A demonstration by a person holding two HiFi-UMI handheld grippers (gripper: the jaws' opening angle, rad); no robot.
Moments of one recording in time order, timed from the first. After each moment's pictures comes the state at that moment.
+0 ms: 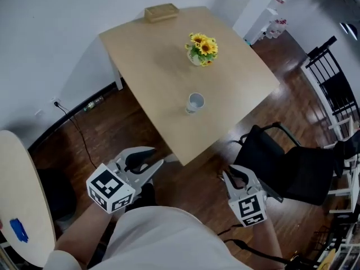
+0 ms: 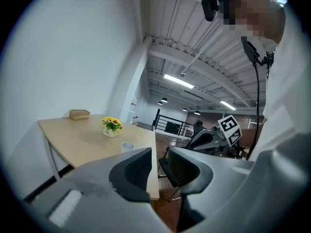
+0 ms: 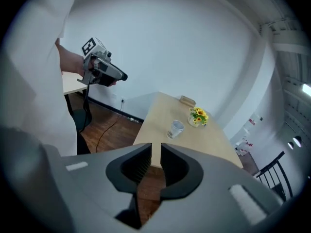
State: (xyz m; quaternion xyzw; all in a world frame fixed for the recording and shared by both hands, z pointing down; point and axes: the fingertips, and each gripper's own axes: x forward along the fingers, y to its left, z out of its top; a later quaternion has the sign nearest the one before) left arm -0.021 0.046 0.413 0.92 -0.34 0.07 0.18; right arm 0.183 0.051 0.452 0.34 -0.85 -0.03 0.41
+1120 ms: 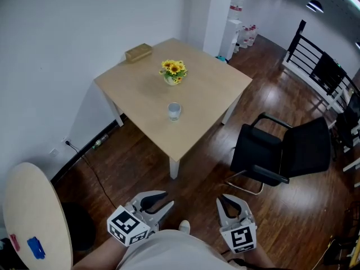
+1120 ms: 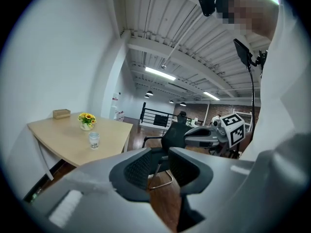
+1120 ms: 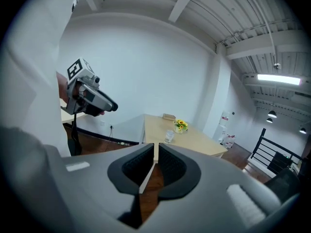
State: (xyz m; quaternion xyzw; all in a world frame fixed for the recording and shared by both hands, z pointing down) left arm 0.077 0.252 0.386 0.94 -0.27 0.12 0.16; right arm 0.220 0.257 0.394 0.48 -0.85 -0.01 0.23
